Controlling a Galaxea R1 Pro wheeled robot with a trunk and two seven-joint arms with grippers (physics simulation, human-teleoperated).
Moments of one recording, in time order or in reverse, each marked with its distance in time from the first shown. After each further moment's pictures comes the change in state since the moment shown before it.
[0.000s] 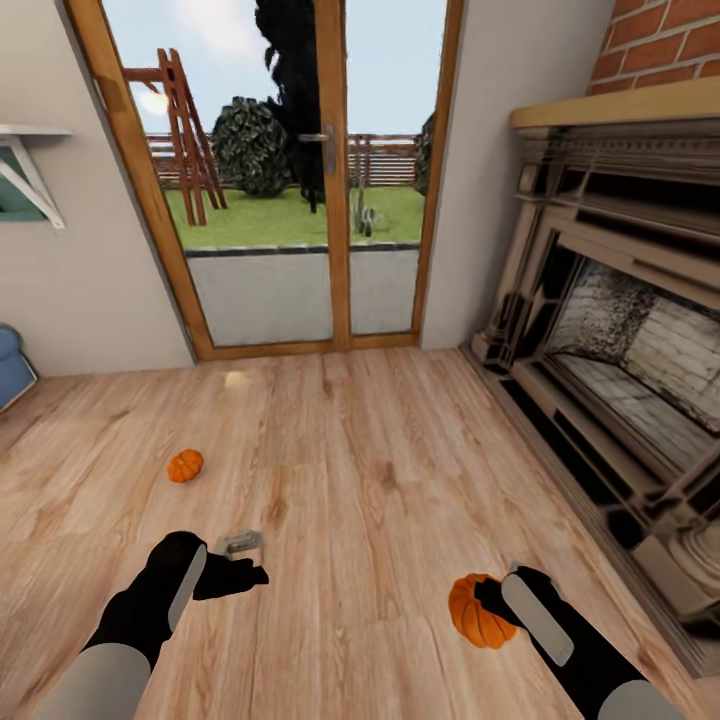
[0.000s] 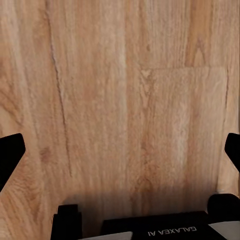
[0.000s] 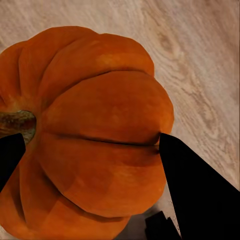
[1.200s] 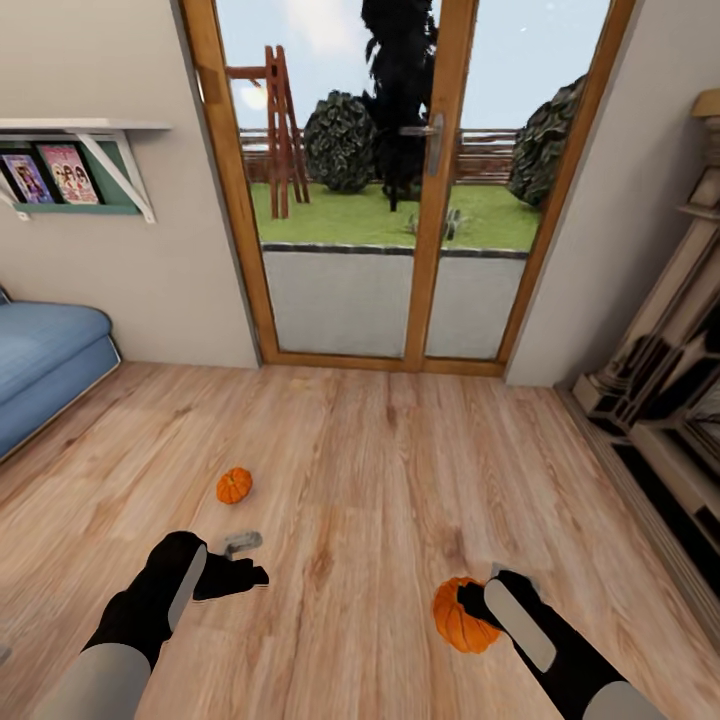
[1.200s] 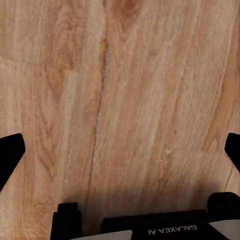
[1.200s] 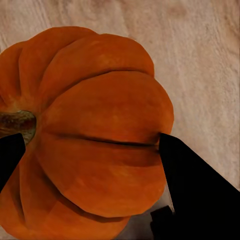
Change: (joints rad) left arm 0.000 0.000 0.000 0.000 0.000 0.000 -0.001; right arm -0.003 0.038 0.061 0.008 0.004 -0.009 0.003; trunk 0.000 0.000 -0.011
